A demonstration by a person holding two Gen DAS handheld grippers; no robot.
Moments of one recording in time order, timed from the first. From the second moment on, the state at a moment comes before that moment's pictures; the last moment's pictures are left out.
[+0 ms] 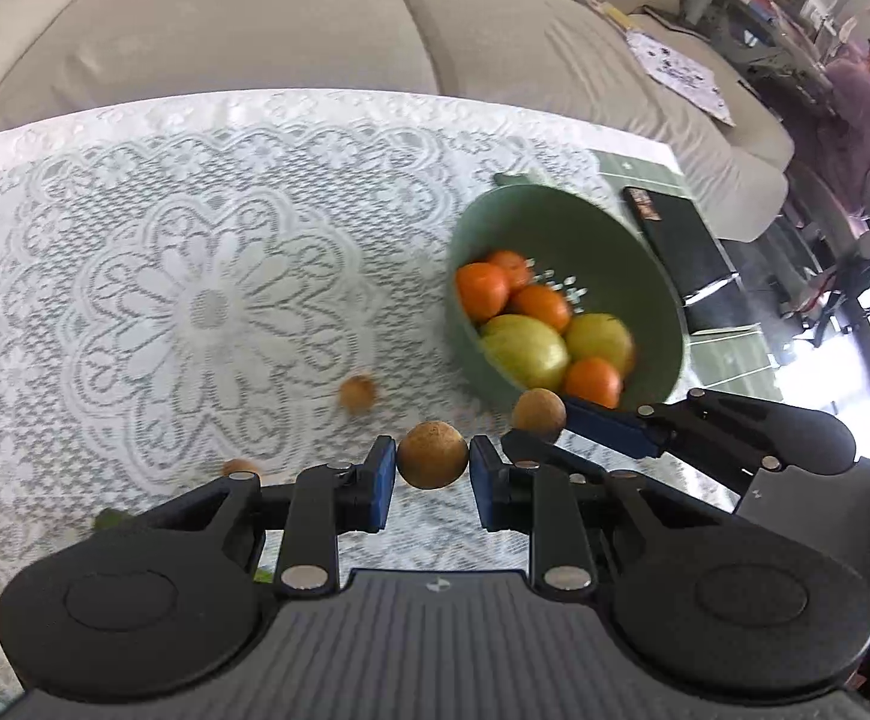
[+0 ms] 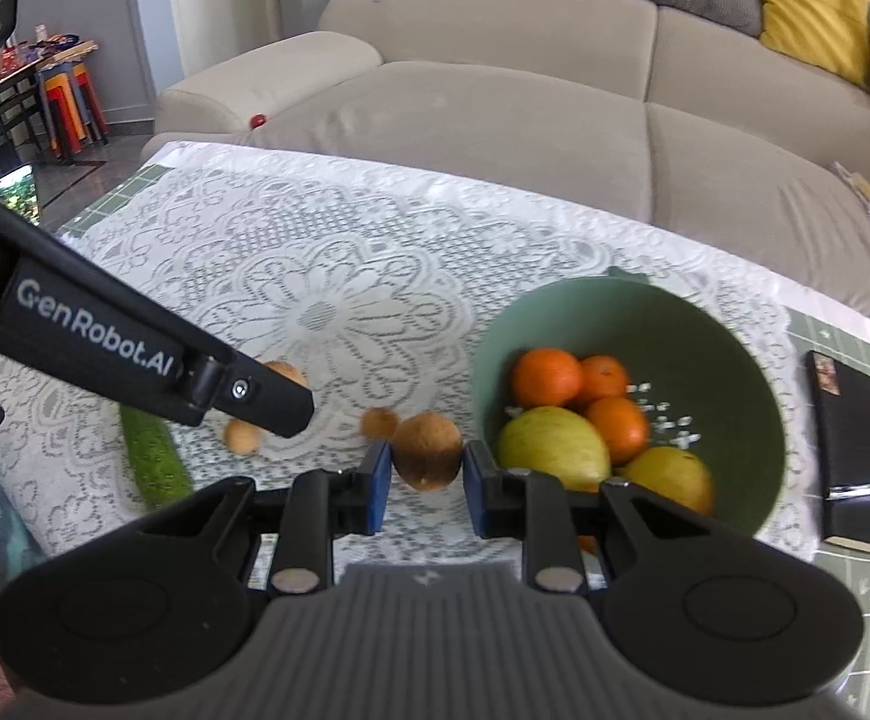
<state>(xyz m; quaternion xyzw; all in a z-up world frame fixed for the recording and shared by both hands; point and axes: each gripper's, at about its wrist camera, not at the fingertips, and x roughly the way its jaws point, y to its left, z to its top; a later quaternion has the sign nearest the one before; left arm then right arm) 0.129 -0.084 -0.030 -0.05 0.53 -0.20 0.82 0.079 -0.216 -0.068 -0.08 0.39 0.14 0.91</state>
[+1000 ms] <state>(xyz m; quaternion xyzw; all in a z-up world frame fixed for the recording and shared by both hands) 0.188 -0.144 -0.072 -0.08 0.57 -0.24 0.78 0.131 -0.257 -0.092 -0.15 0.42 0.09 0.89</state>
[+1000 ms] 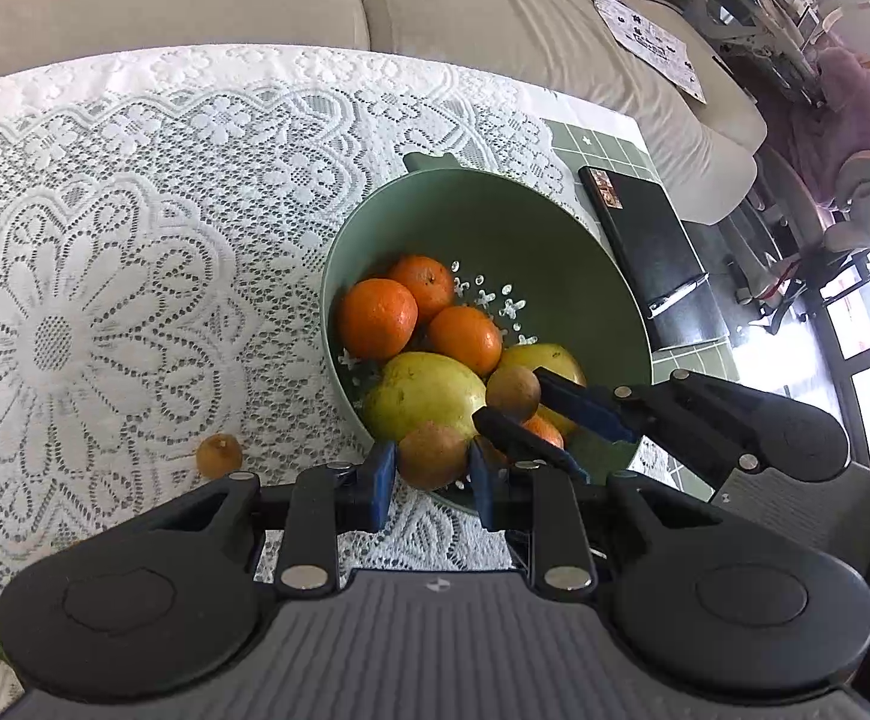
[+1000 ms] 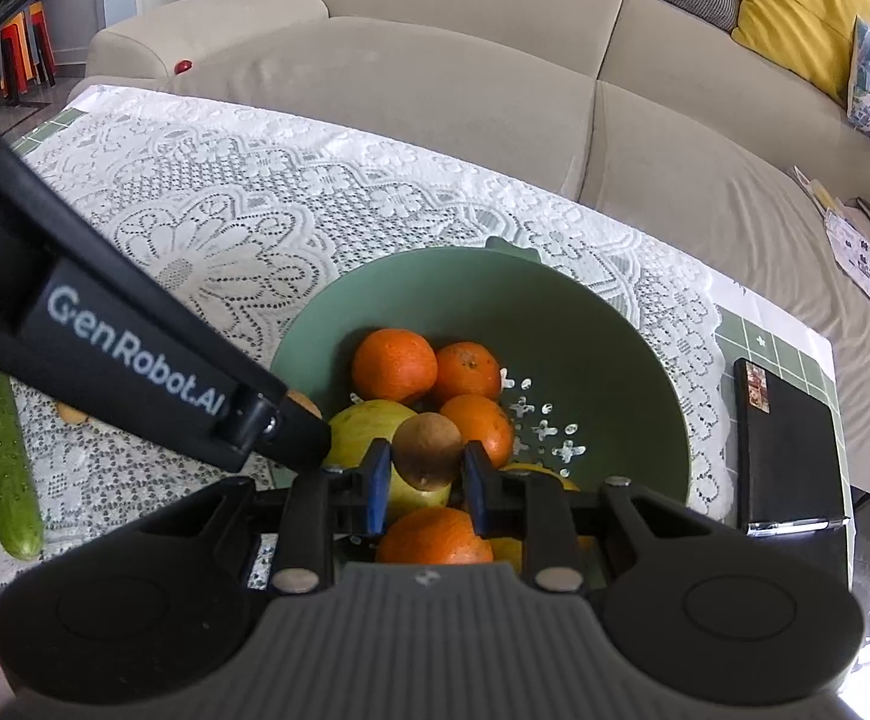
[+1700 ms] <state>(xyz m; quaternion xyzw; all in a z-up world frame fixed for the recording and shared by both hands) 0.205 -0.146 -0.082 -0.09 0.56 -0.24 0.78 0.142 -0.257 -0.098 -0.14 0.43 0.08 0.89</state>
